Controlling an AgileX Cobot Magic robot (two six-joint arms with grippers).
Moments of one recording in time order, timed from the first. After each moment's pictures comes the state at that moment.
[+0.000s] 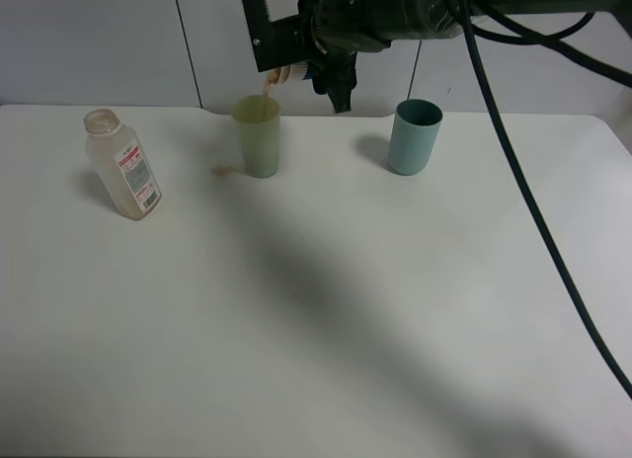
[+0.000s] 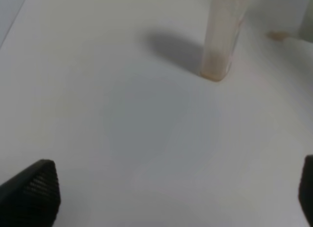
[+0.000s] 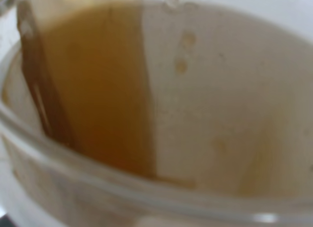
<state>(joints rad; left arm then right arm) 0.07 0.00 -0.51 -0.01 1.05 0.00 0.67 2.13 -1.71 -1.00 0.52 -0.48</state>
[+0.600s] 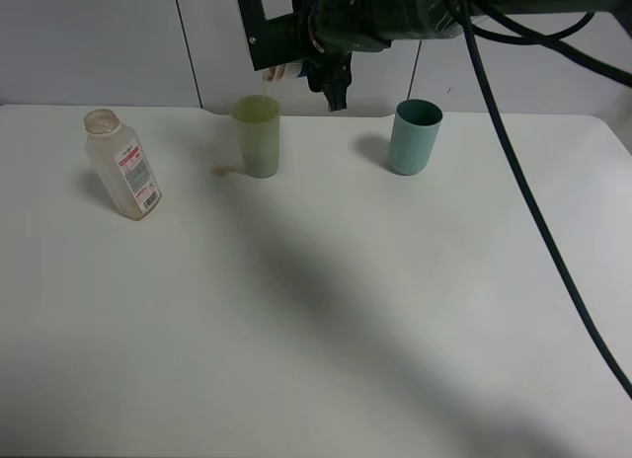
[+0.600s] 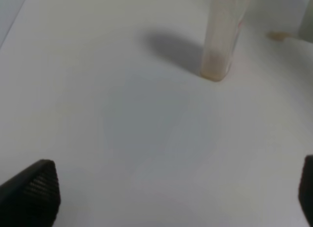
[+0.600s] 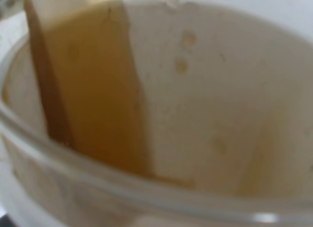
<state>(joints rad) 0.07 0.00 -0.51 -0.01 1.05 0.00 0.67 2.13 -1.71 -1.02 0.48 -0.48</state>
